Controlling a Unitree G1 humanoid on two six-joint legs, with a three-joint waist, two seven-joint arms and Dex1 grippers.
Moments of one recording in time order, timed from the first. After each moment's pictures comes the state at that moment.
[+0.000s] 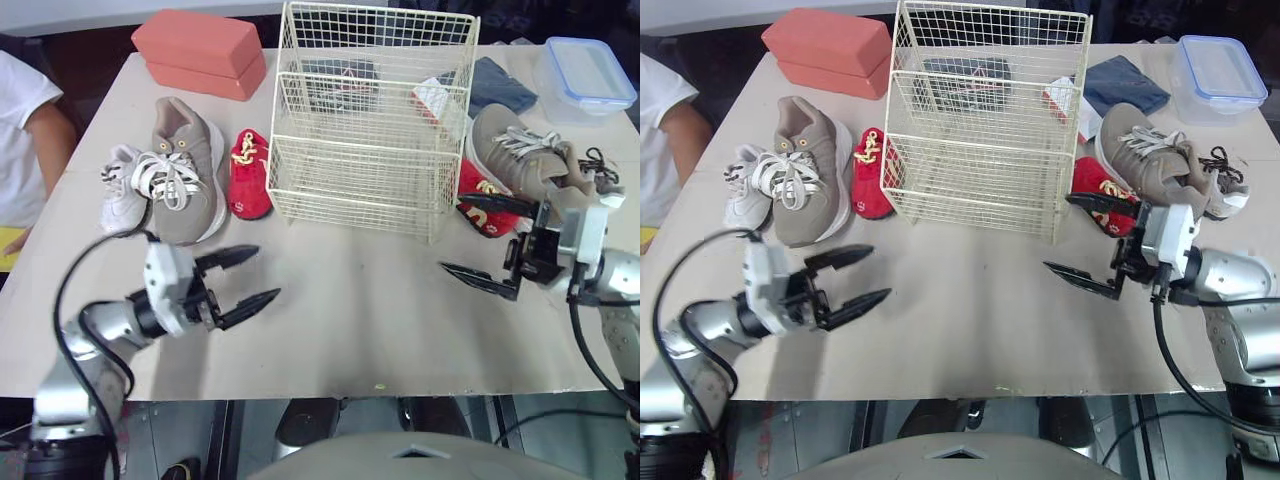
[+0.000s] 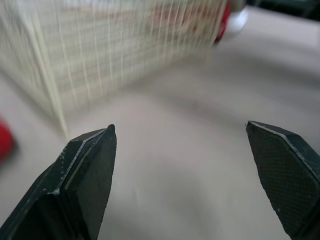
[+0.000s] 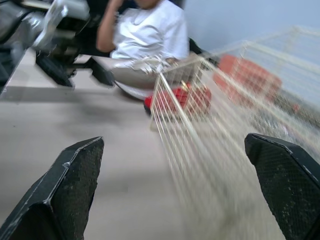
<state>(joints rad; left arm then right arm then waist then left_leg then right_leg) 0.16 0.77 0.33 -0.33 -0.70 0.20 -1.15 -0.16 -0.67 -0.09 -0.39 0.54 0.10 1.05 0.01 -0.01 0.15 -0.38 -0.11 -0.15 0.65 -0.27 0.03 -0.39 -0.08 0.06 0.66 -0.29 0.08</state>
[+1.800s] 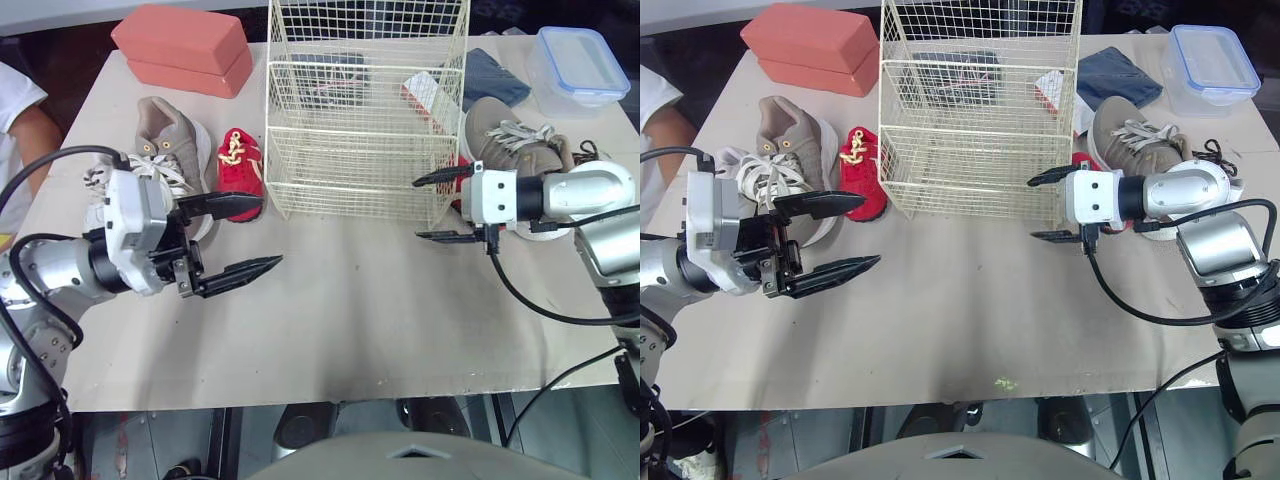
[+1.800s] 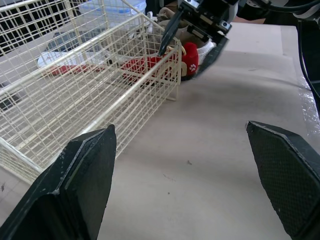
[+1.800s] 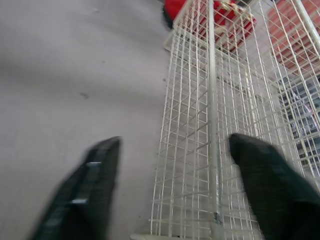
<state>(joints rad) 0.00 0.92 0.42 -0.51 -0.80 0.46 -1.08 -0.60 -0.77 0.21 -0.05 0.15 -0.05 1.21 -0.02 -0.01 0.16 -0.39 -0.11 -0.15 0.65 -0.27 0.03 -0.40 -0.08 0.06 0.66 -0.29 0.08</state>
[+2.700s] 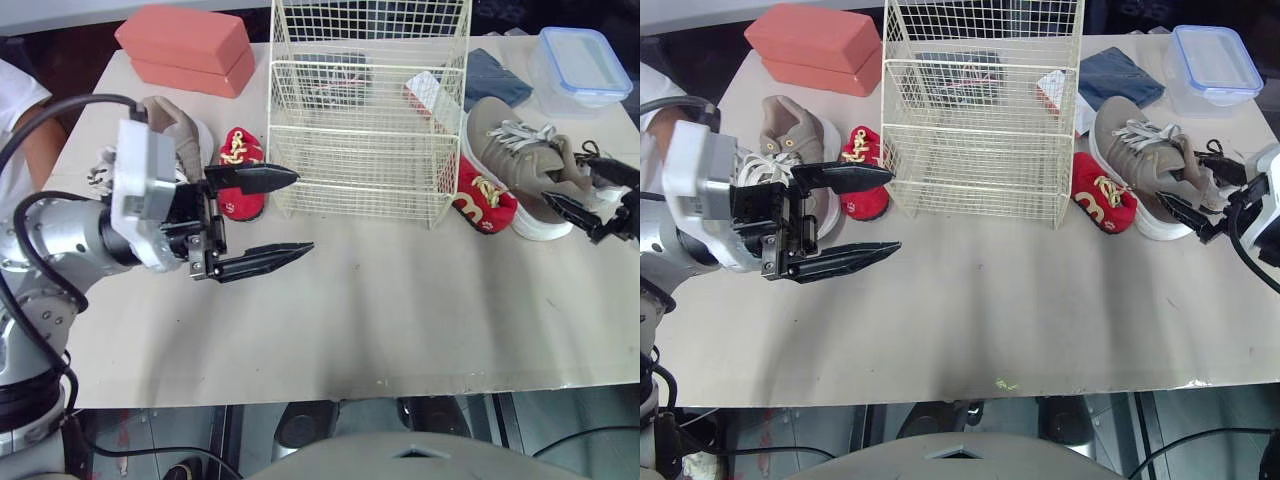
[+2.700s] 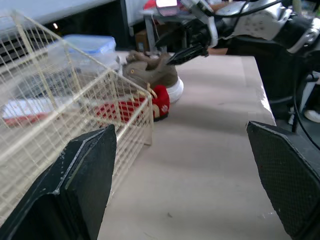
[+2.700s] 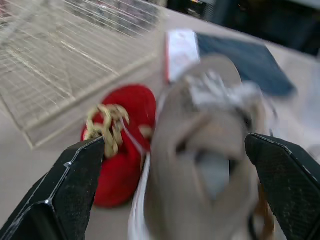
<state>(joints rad) -0.24 0.98 0.34 -0.58 -0.99 0.67 -0.97 -0.11 -0.77 -0.50 -0.18 0.50 0.53 0.78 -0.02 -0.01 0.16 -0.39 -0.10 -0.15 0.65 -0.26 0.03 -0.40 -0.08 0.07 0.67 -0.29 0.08</state>
